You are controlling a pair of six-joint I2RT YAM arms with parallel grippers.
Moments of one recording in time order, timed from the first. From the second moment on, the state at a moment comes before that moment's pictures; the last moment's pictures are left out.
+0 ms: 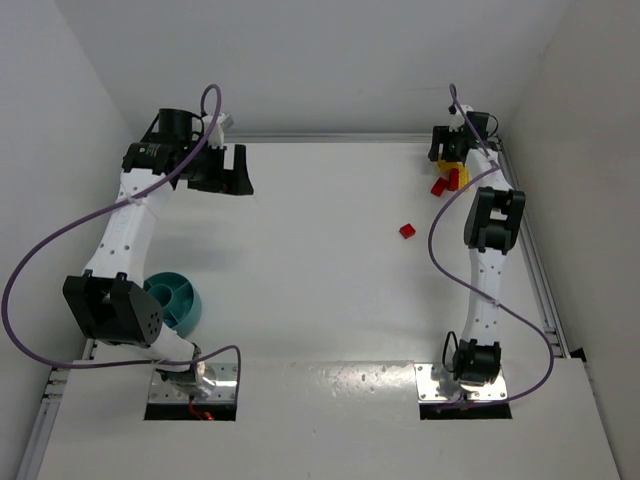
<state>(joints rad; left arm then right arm) -0.06 1.53 1.63 -0.94 0.39 0.03 -0.16 2.68 2.33 -0.33 -0.22 -0.11</state>
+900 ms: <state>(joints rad) -0.05 1.47 1.50 -0.93 0.35 0.04 -0.16 2.58 2.09 -0.26 -0.31 -0.30</state>
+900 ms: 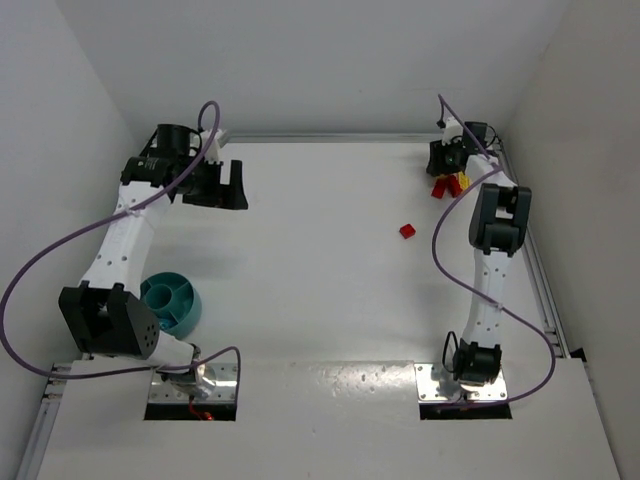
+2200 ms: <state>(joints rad) -0.32 1.04 1.12 -0.86 0.67 0.69 0.43 2.25 1.88 -1.28 -1.43 -0.53</state>
